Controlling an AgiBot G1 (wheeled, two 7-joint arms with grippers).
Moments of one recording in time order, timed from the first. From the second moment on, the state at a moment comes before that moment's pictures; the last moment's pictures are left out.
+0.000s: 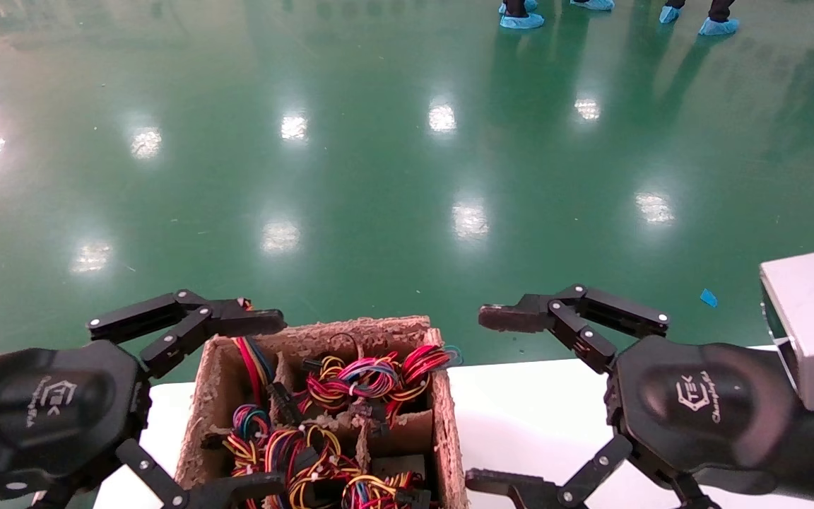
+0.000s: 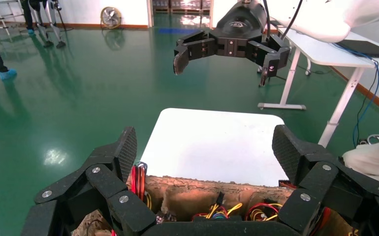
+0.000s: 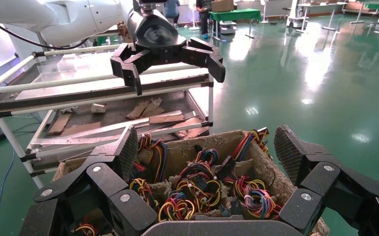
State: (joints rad) left arm -1.09 0.59 0.35 -1.28 0.68 1.47 -0.15; right arm 1.07 -0.61 -0.28 1.28 -0.73 -1.49 0.19
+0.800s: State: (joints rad) left arm -1.09 0.59 0.35 -1.28 0.68 1.47 -0.15; right arm 1.07 -0.61 -0.28 1.28 -0.73 -1.49 0.19
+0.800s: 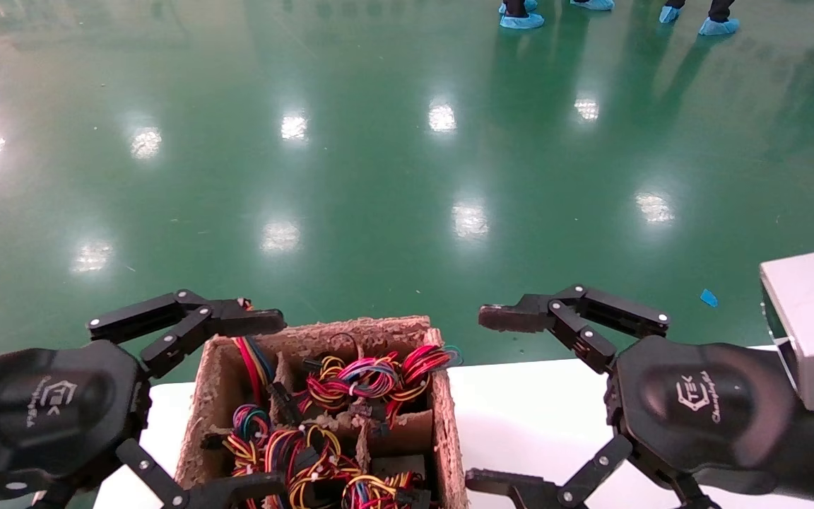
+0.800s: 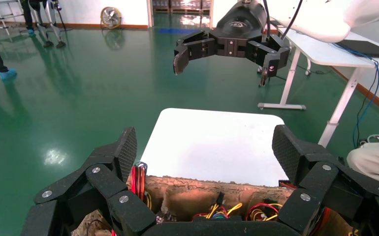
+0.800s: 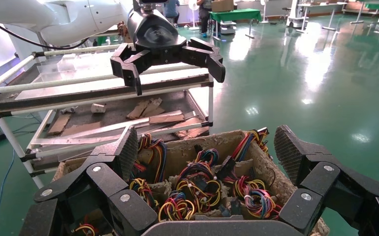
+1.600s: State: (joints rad) left arm -1.09 0.59 0.35 -1.28 0.68 1.47 -0.15; right arm 1.07 -0.61 -0.28 1.28 -0.73 -1.49 0.19
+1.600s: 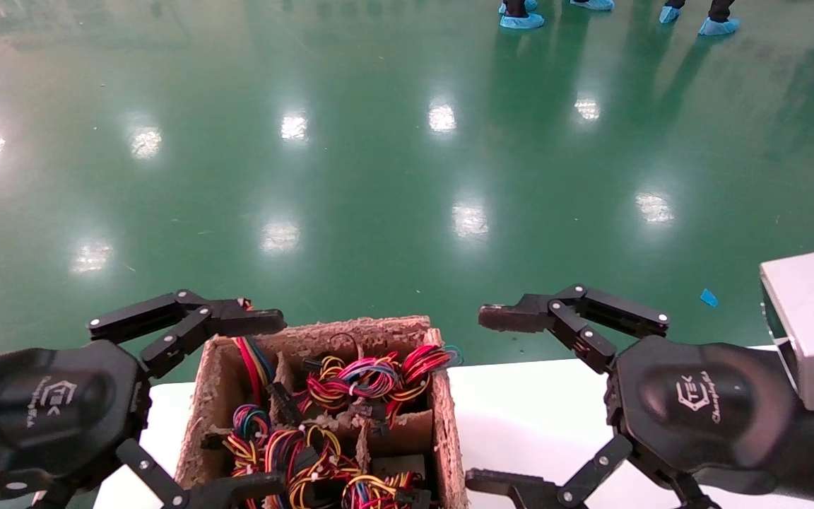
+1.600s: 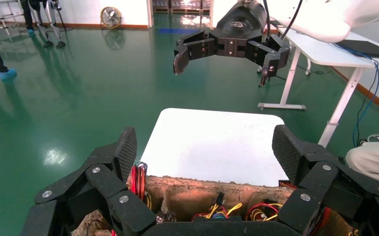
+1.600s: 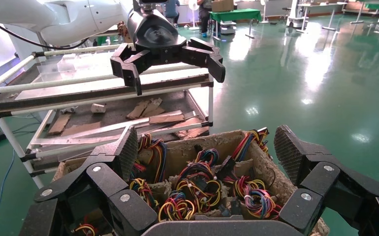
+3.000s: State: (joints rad) left arm -1.09 0.59 0.35 -1.28 0.68 1.47 -0.15; right arm 1.10 -0.73 -0.36 1.26 -0.87 -1.43 0.16
